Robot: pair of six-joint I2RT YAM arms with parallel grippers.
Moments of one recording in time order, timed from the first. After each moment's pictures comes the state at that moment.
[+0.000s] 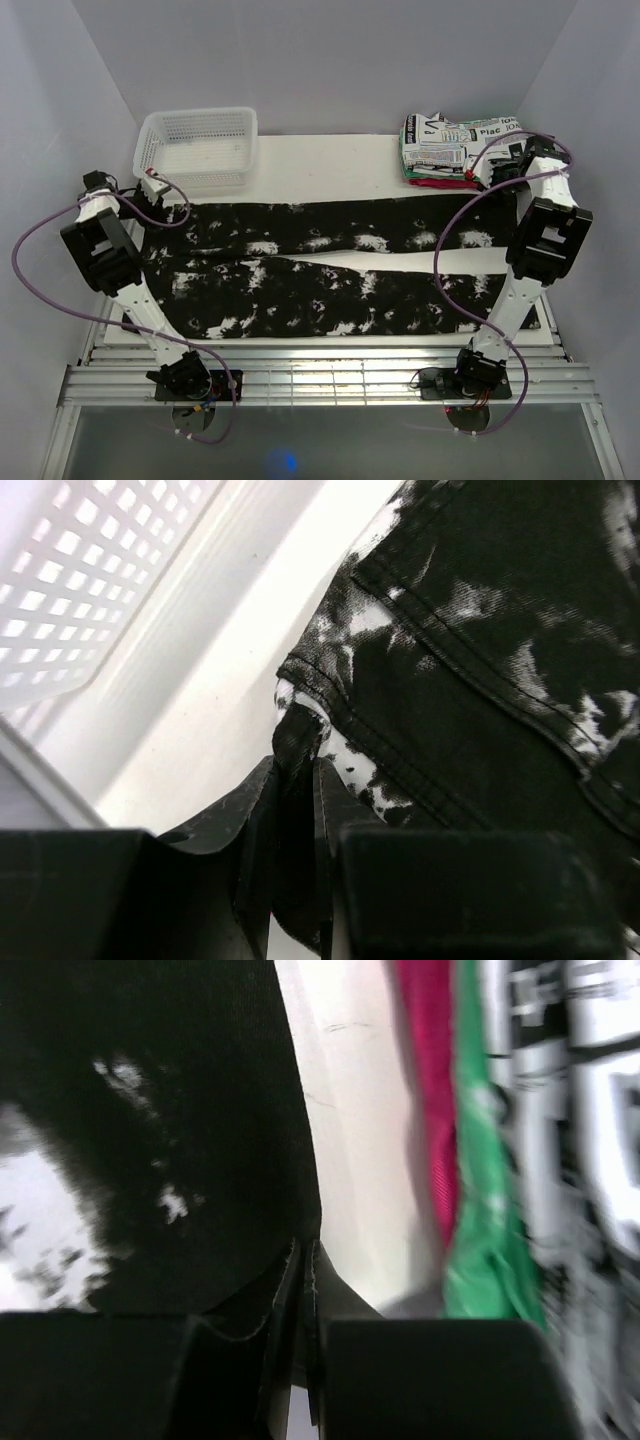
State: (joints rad) left arm 0.53 2.20 1.68 -0.69 0.82 1.34; right arm -0.32 2.18 1.86 -0.95 -0.50 -1.66
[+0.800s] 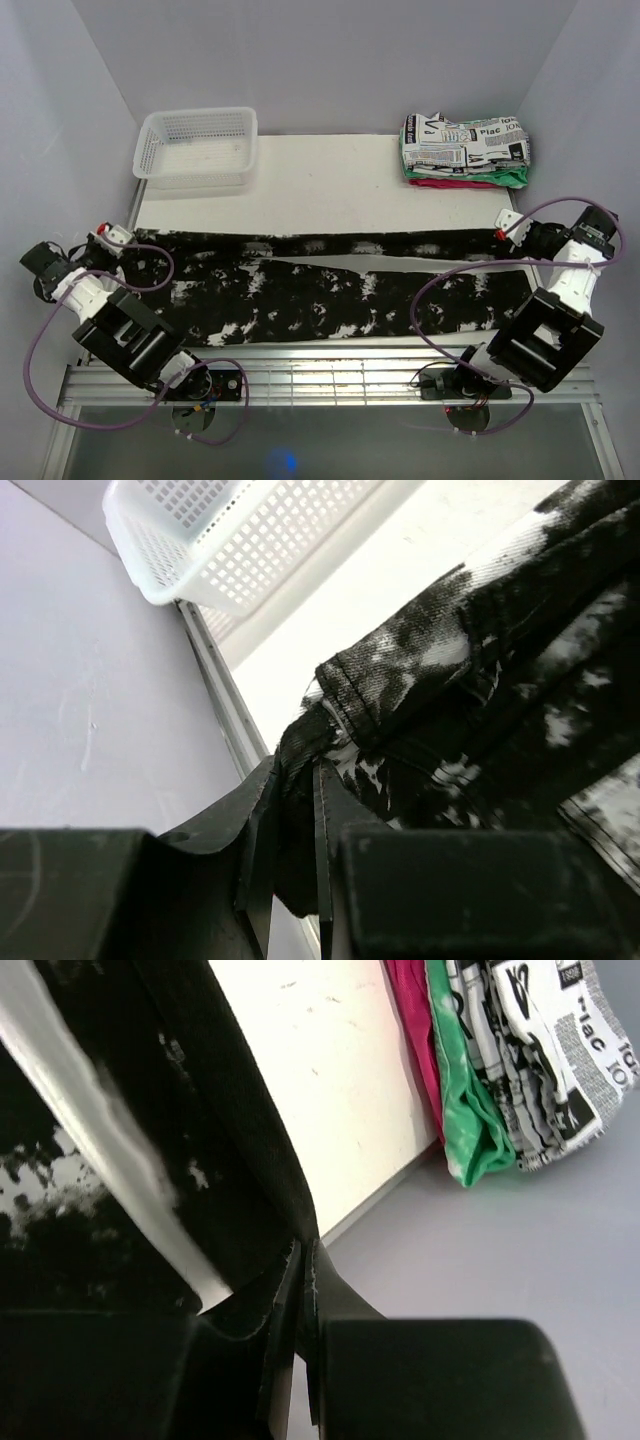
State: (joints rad) left arm 0.93 1.37 0.88 -0.31 1.17 1.35; right arm -0.64 1.35 1.01 -0.71 -0.81 -1.80
